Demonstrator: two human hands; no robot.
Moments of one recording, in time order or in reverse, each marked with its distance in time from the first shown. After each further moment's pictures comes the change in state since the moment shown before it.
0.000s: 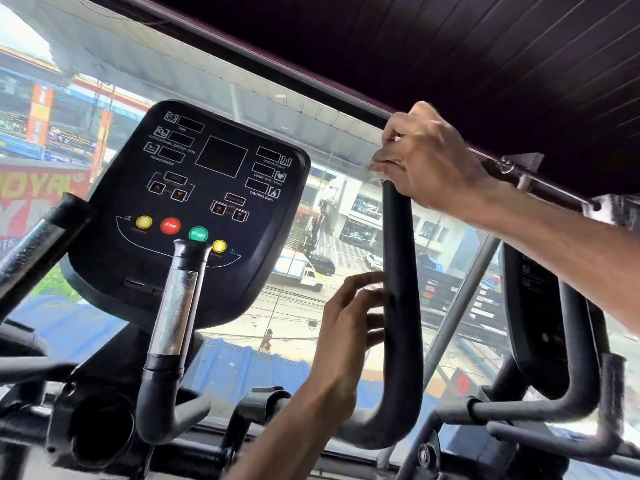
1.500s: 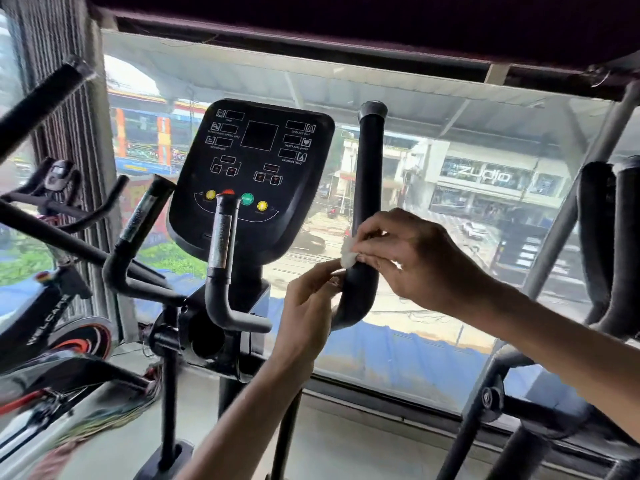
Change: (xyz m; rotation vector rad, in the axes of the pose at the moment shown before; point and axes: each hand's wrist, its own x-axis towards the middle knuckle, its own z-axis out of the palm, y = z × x) left_hand -0.096 -0.033 0.019 0.500 0.375 0.153; right_hand -0.197 -0.100 0.007 0.575 0.263 -0.104
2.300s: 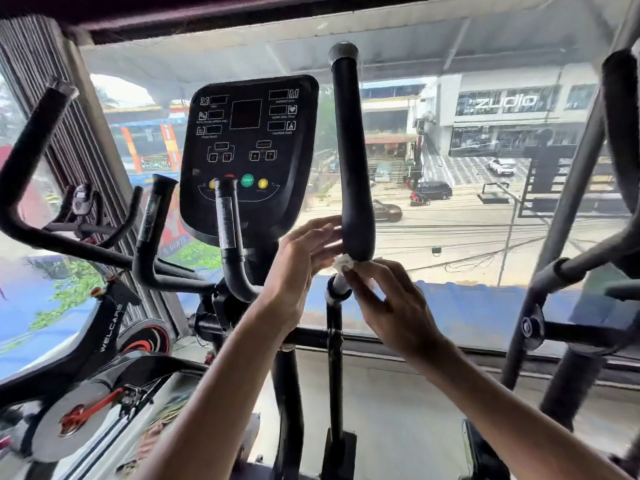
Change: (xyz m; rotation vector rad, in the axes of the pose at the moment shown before) left_hand 0.005 0.012 -0.022 0.099 -0.201 -0.108; right_hand -0.099 -0.083 0.123 -0.189 0.459 0.245
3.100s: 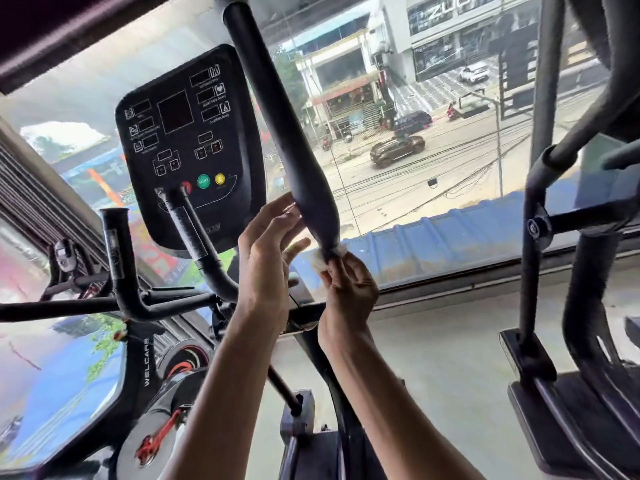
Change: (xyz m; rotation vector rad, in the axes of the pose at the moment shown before) left_hand 0.001 -0.017 0.001 0.075 0.015 0.066; right_hand 0.008 -0.091 0.079 1.105 0.930 1.828
